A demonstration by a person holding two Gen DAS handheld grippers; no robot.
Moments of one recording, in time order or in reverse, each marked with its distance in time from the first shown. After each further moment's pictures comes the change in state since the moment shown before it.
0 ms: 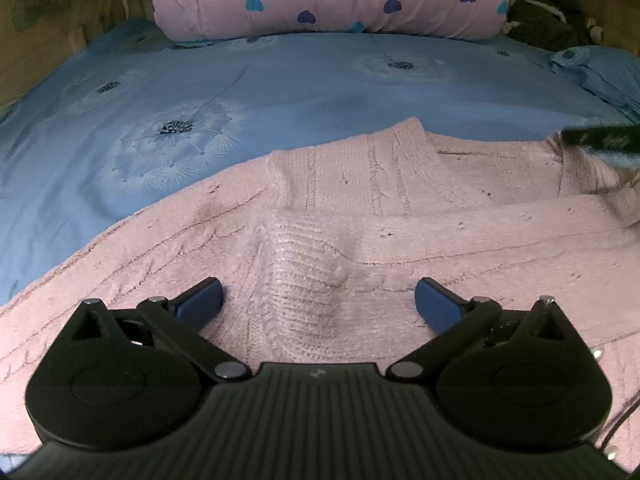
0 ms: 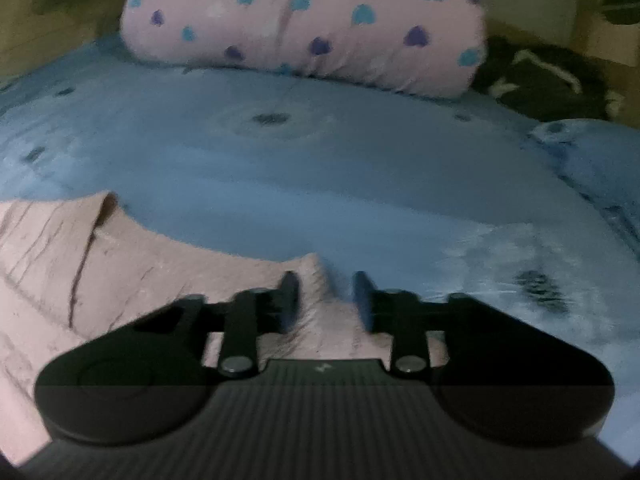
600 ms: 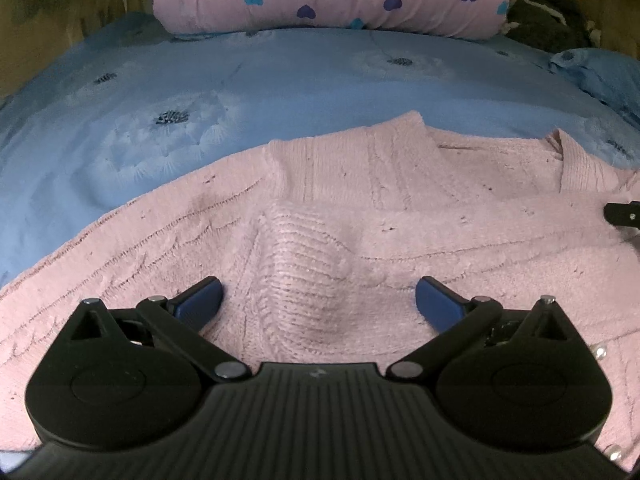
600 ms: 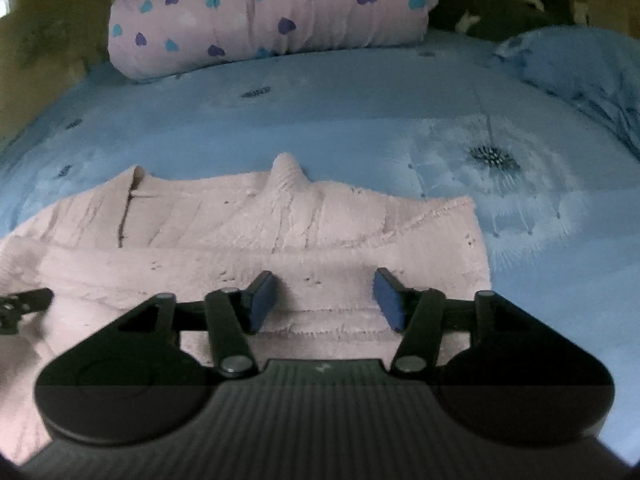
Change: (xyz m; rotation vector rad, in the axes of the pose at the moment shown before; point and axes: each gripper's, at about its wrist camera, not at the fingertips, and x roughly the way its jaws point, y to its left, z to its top) left arm 0.006 0.003 -0.003 -0.019 0.008 -0.022; right arm -0.051 -0.026 -0.062 0.197 0.075 0.083
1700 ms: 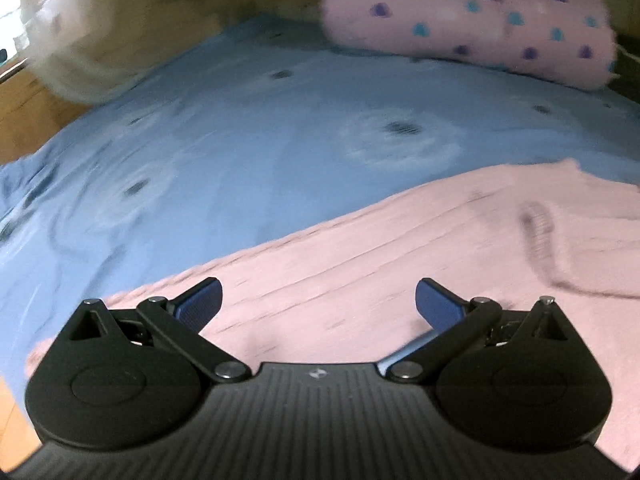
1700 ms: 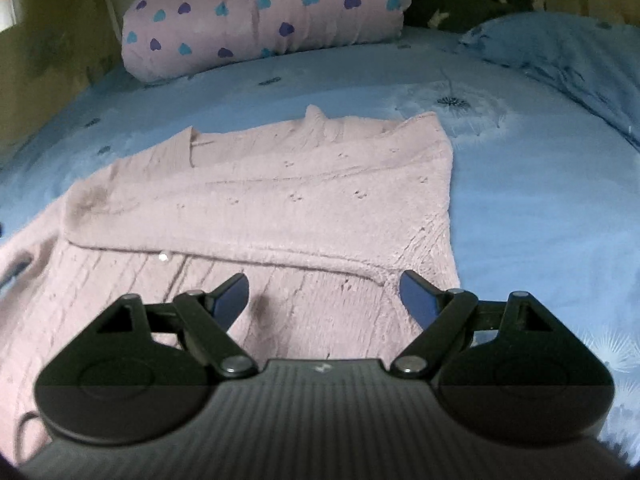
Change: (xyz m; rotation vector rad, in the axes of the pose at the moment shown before) left arm -0.128 0.166 -0.047 -0.166 -0.027 0.290; right arm -0.100 0.031 -0.082 0.071 -0.019 -0.026
